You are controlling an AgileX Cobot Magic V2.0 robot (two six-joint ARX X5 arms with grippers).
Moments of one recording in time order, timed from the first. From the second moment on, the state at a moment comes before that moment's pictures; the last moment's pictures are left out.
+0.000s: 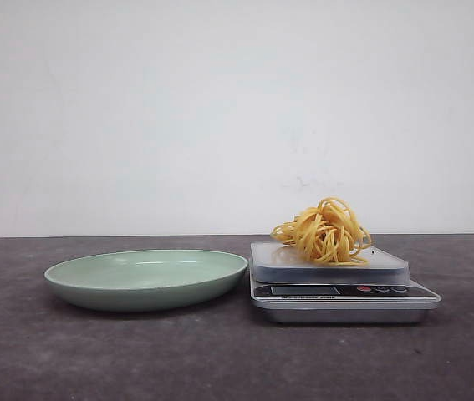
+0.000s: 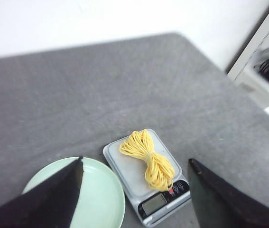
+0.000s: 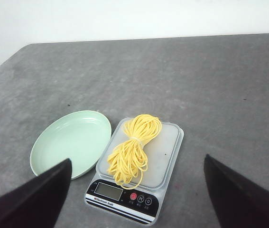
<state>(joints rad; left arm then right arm) -0.66 1.06 1.52 -0.87 0.02 -0.22 0.06 0.55 0.89 -0.74 -0.44 0.14</state>
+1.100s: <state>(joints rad) -0.66 0.29 1.12 -1.40 -0.24 -0.42 0.46 1.38 1.12 -0.50 -0.25 0.26</state>
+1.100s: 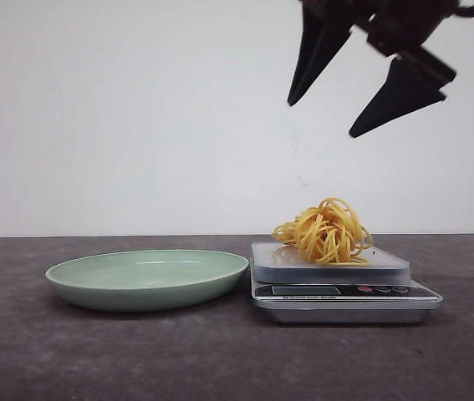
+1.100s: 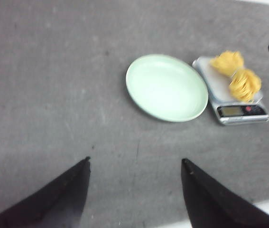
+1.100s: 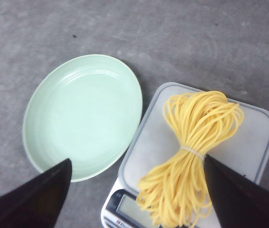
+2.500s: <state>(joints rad) -0.66 0.23 1.08 -1.41 -0.24 -0.46 0.55 1.72 1.35 -0.47 -0.22 0.26</state>
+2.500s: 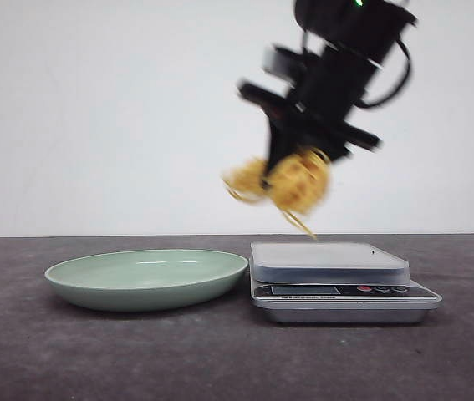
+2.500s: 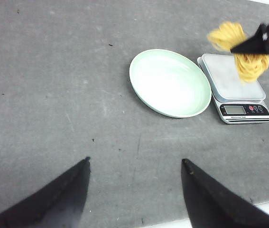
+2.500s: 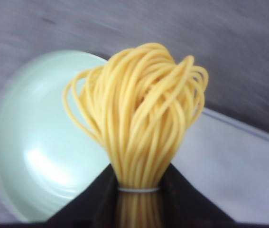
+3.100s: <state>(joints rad) -0.66 0.23 1.08 -1.41 -0.24 -0.46 0.73 1.82 1.39 -0.32 -0.24 0.34</state>
